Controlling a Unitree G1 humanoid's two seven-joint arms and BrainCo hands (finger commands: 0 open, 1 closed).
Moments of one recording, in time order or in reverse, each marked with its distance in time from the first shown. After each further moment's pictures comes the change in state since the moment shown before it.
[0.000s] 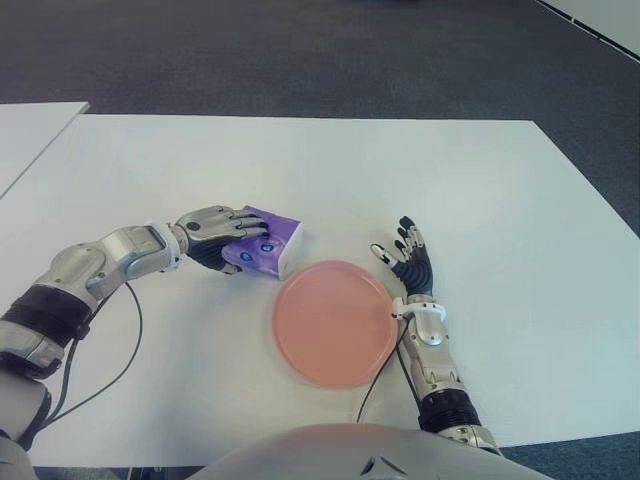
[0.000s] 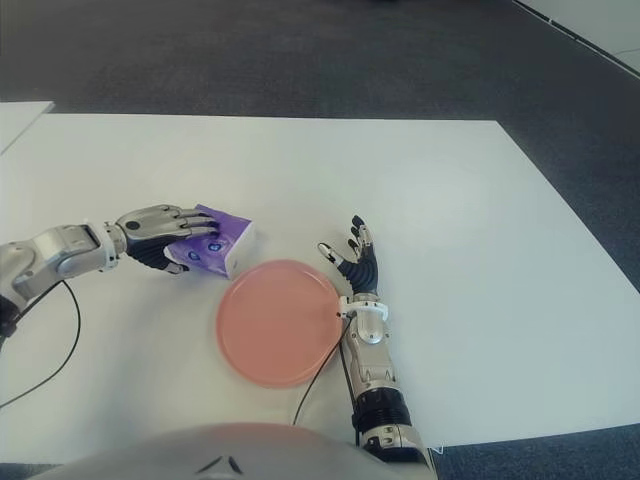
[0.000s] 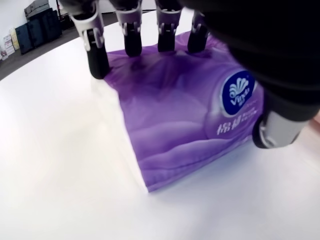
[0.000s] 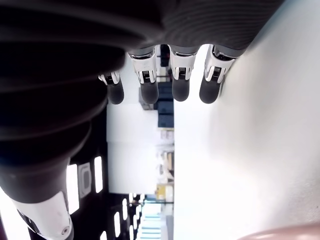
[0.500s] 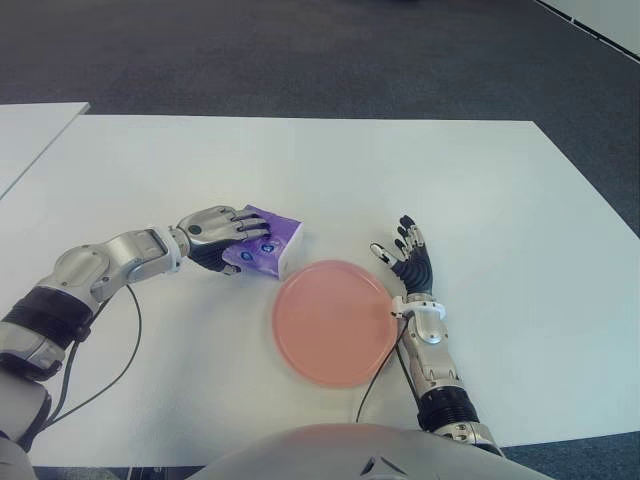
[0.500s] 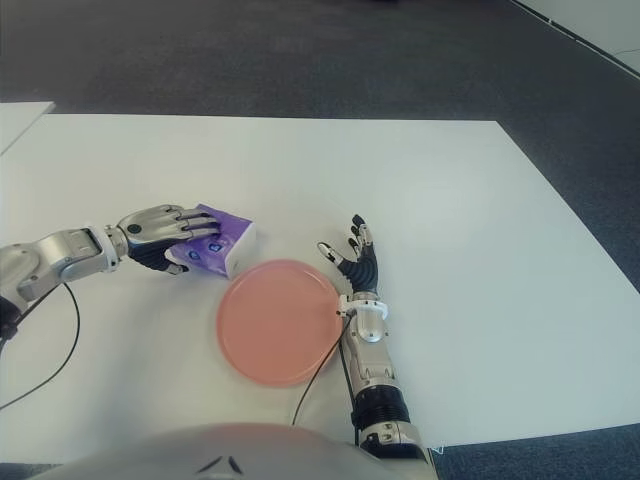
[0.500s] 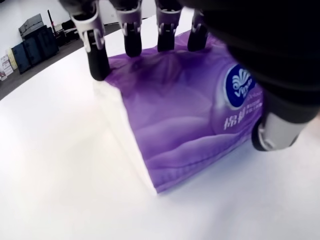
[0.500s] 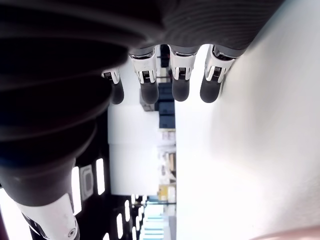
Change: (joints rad) left arm 0.020 0.002 -0.005 -0.019 0.094 0.009 0.102; right arm -0.017 0.001 -0.003 0.022 0.012 -0.011 -0.001
